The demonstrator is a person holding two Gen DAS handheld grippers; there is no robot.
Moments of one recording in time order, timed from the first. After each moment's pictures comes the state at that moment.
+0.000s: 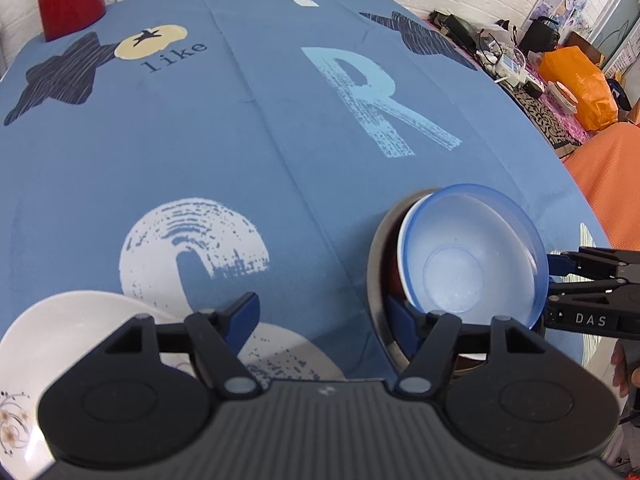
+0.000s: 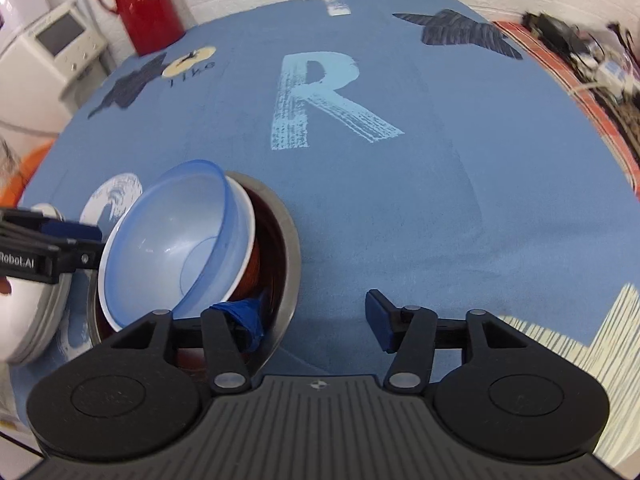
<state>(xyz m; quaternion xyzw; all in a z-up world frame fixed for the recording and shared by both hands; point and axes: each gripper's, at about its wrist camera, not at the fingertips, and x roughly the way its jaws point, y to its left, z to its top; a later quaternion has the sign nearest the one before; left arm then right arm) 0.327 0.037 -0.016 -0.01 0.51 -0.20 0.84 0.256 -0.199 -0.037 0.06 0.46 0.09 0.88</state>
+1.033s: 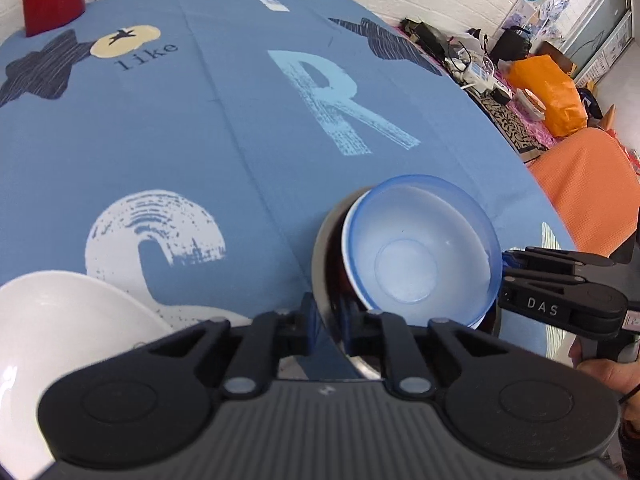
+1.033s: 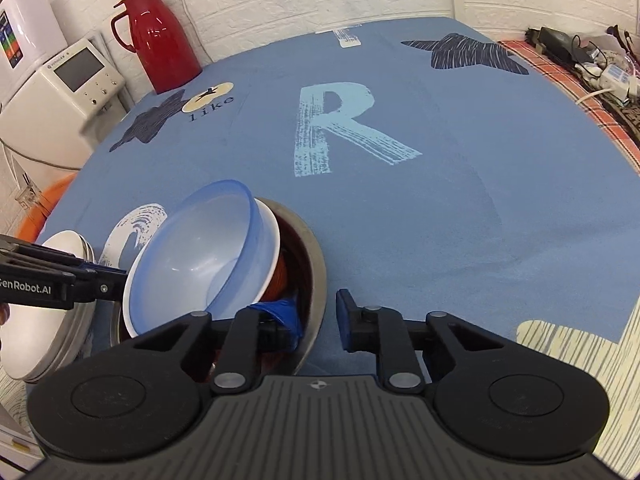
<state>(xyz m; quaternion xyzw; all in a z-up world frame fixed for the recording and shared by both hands) 0.313 0.031 -0.013 -0.05 0.49 -0.24 0.83 0.247 -0.187 -0.035 0.08 0.40 0.11 0.90</state>
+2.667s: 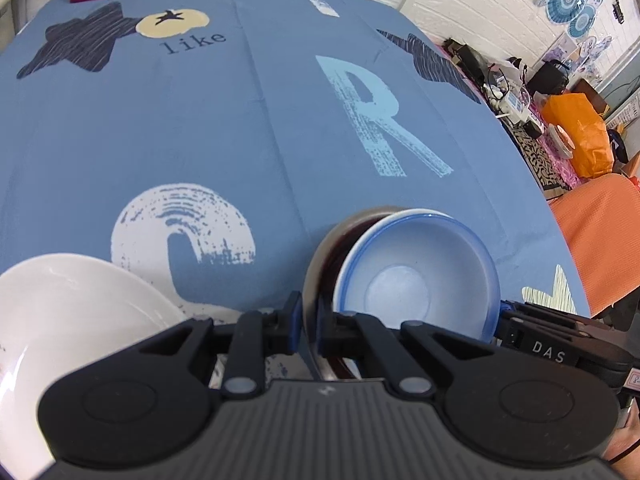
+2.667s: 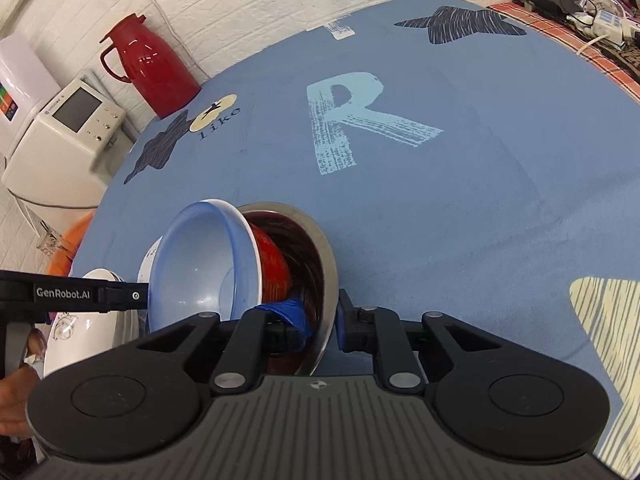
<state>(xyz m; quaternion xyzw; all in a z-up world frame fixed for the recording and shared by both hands) 0.324 0.045 -0.007 -0.09 0.51 -0.18 0.84 0.250 -0.175 -0.032 0.17 0.42 0.11 0.89</state>
